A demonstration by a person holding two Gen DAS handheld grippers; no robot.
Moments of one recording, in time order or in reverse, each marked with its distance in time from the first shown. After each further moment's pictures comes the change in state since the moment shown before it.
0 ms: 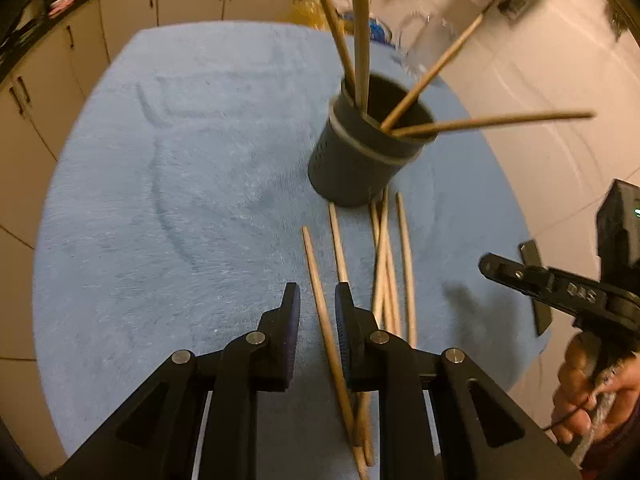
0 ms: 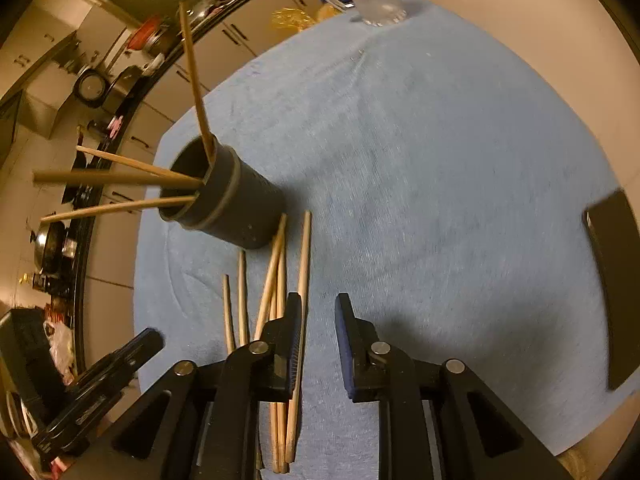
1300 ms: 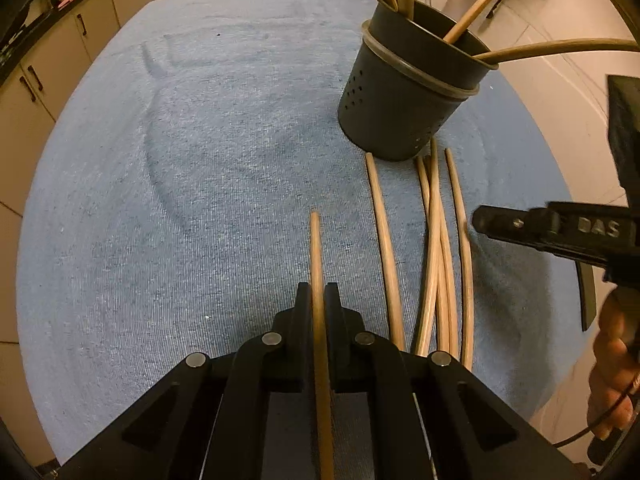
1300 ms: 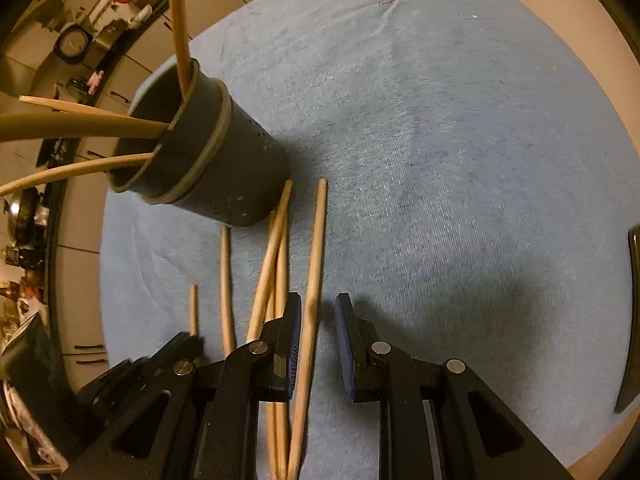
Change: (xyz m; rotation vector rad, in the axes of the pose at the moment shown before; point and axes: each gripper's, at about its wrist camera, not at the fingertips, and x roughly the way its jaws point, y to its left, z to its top) left arm 0.040 -0.009 -0.023 -0.015 0.052 0.109; right arm 0.066 0.035 0.020 -0.089 0.151 -0.096
